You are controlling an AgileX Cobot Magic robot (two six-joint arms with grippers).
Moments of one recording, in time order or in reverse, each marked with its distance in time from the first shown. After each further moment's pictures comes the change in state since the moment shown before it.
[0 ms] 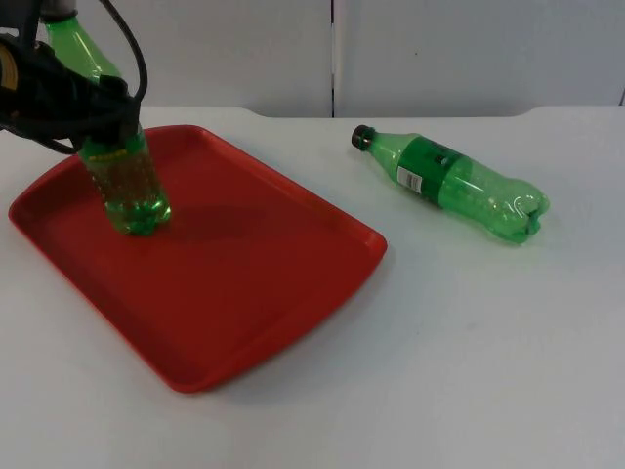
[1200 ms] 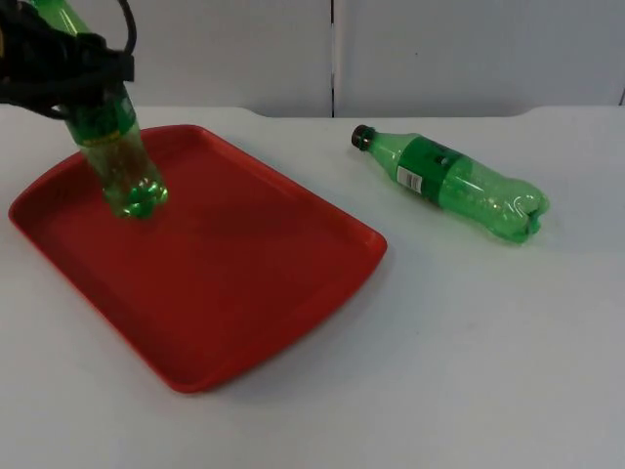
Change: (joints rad) right arm 0.000 0.000 0.000 0.000 0.000 0.000; left arm 0.000 -0.055 0.000 -0.006 -0.023 -0.086
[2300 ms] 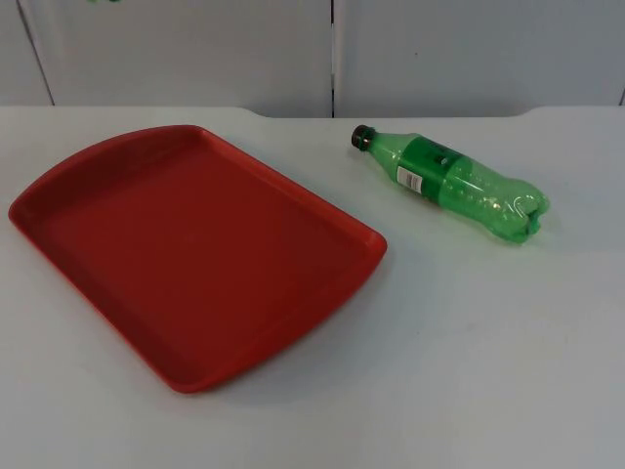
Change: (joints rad) right arm 0.000 0.000 0.000 0.000 0.000 0.000; left arm 0.008 -0.359 -0.029 -0.040 -0.029 0.006
